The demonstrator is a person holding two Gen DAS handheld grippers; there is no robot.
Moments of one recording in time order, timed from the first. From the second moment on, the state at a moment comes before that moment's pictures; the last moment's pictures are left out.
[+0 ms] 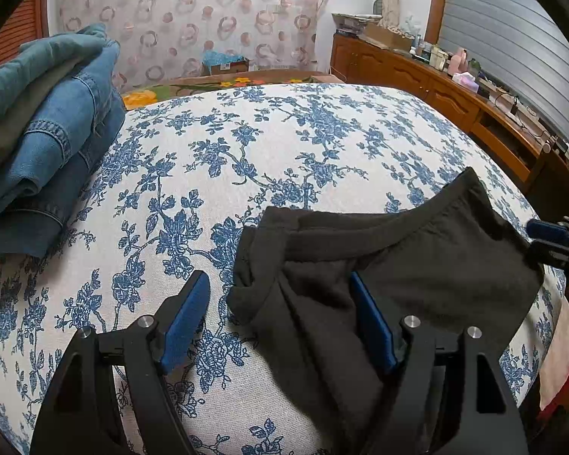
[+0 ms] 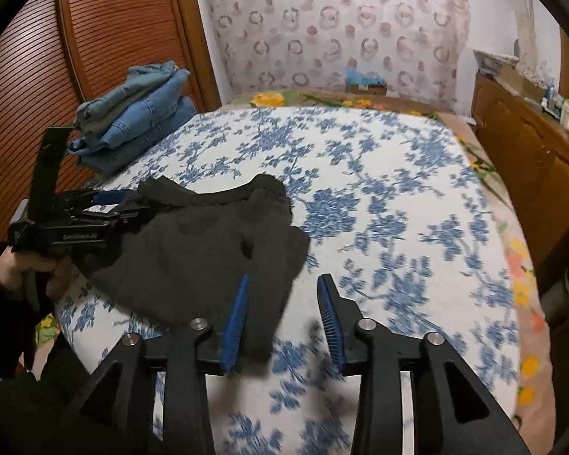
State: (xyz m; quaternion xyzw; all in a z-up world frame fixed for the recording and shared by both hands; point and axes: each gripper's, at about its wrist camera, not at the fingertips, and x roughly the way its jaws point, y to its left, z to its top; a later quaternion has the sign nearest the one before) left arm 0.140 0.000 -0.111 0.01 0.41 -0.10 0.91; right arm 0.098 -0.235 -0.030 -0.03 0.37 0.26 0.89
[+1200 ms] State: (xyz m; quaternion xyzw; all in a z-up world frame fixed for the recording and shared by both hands) left arm 0.138 0.004 -0.109 -0.02 0.41 -0.11 0.91; right arm 0.147 -0.197 -0.055 -0.04 0.38 0.25 0.89
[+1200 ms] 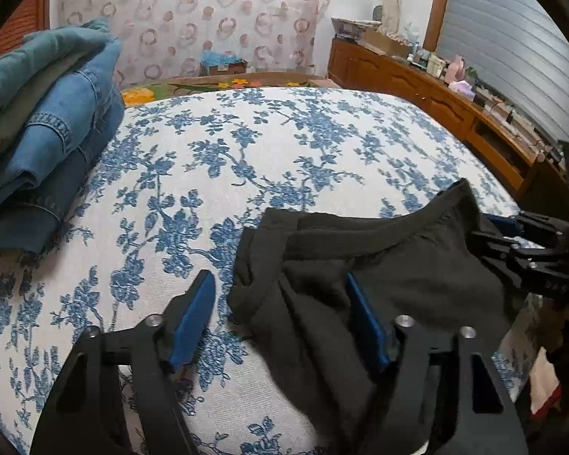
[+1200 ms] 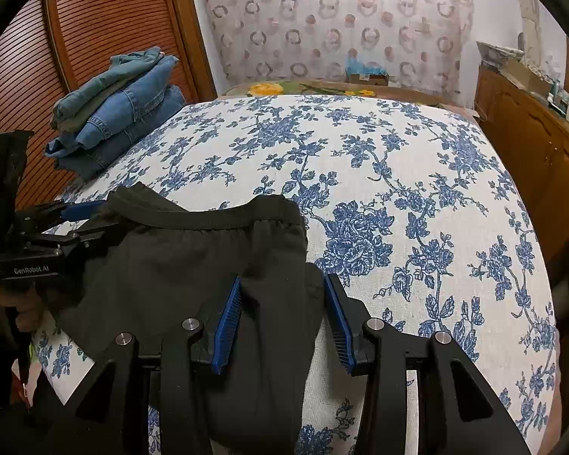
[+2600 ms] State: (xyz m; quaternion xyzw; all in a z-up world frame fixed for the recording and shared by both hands) left arm 0.125 0.014 -0.003 -0.02 0.28 -0.11 0.95; right arm 0.145 -0.182 0.022 -0.04 0.27 0.30 0.91
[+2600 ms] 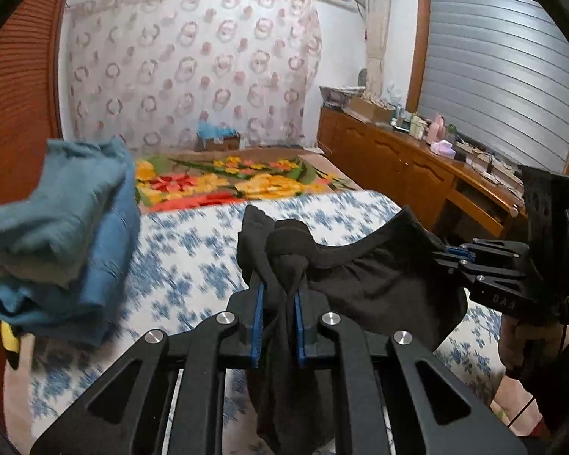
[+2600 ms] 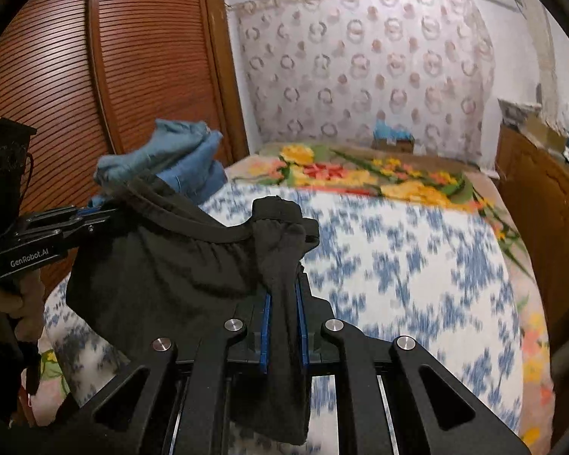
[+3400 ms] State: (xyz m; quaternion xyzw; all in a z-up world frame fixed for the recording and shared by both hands) left arm 0.160 0.091 0.047 -0.01 0.23 -0.04 0.97; right arm 0.249 -0.115 0.054 -0.08 0.21 0.37 0.90
